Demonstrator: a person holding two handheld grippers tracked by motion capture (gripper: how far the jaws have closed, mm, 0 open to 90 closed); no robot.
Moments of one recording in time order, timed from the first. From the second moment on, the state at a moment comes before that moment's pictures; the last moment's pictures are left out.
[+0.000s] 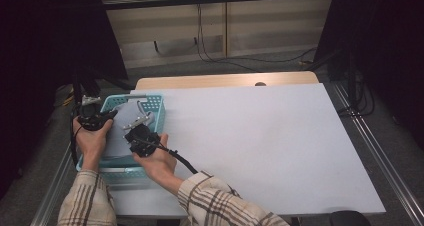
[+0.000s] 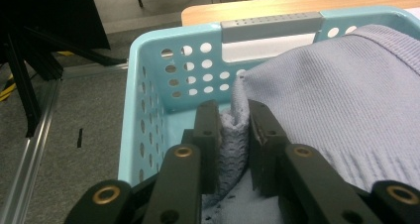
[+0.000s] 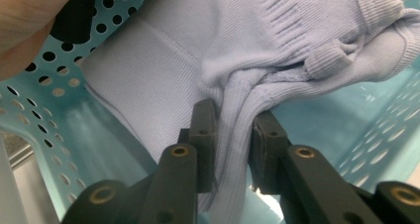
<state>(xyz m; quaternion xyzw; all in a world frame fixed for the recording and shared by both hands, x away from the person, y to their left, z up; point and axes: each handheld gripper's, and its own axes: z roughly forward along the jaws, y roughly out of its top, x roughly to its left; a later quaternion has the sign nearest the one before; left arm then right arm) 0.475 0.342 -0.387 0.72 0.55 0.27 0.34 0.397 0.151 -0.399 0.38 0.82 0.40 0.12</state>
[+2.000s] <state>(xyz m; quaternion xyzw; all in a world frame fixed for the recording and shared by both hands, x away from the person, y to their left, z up) 0.414 0.332 -0.357 0.65 0.46 0.34 0.49 0.403 0.078 -0.384 0.33 0.78 0.51 0.18</state>
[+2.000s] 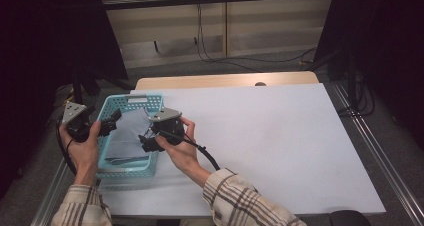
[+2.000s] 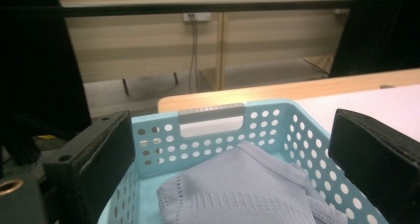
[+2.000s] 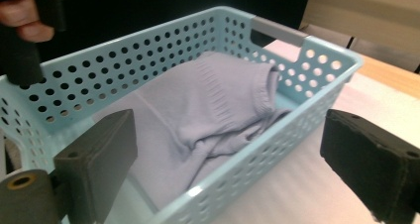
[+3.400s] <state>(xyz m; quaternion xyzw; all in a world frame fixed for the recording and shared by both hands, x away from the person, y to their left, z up) 0.358 0.291 -0.361 0.67 0.42 0.36 0.50 0.387 -0.026 -0.381 0.38 0.71 0.53 0.28</state>
